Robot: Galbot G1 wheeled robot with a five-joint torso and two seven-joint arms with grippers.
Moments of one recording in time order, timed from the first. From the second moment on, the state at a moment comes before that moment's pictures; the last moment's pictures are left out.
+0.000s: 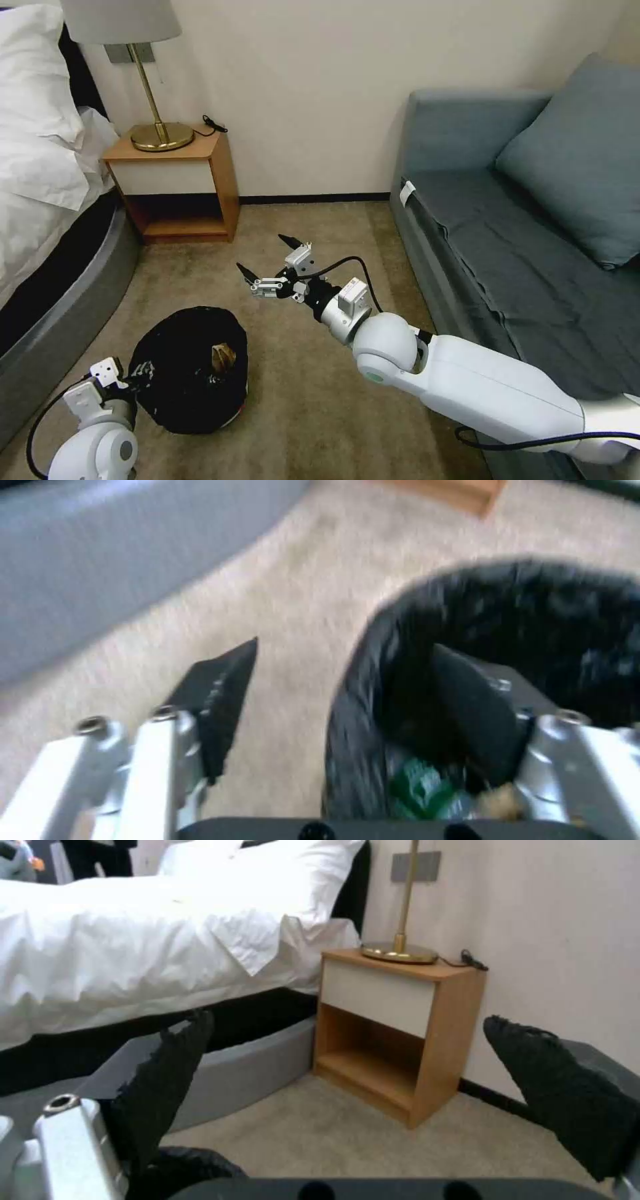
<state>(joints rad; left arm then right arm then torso) 1.53 -1.42 -0.86 -2.03 -0.48 0.48 -0.31 -0.42 0.97 -0.65 1.93 0.72 0.00 0.31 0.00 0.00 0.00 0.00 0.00</state>
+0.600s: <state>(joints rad) 1.53 -1.41 -0.86 -2.14 -0.26 0.15 -0.07 -0.72 0.97 -0.06 2.04 0.56 -0.07 0.45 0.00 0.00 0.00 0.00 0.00</state>
